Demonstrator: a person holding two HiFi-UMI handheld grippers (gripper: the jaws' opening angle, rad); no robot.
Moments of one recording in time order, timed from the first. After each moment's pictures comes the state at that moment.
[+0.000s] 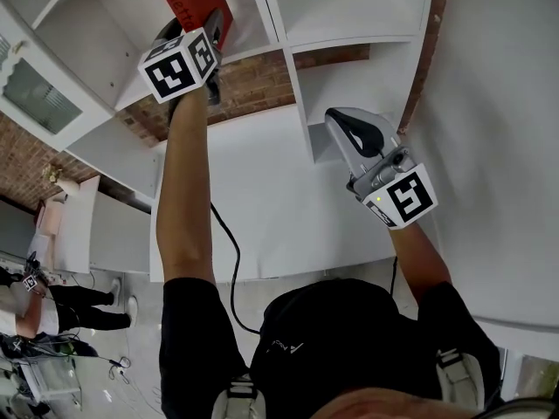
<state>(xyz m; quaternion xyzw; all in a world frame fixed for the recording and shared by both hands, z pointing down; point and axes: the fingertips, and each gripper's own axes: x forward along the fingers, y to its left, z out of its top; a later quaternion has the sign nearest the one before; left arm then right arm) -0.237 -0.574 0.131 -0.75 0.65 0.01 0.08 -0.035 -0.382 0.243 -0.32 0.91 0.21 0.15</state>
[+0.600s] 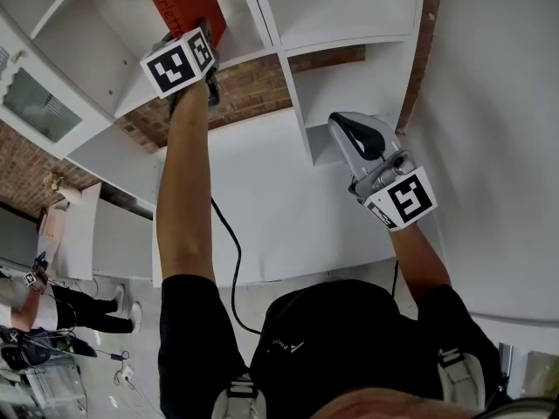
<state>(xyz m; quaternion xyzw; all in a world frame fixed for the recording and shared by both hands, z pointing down) -0.245 -0.591 0.141 -0.73 0.68 -0.01 0.04 -0.021 -0.383 0.252 -0.34 0.91 0.20 0.15</state>
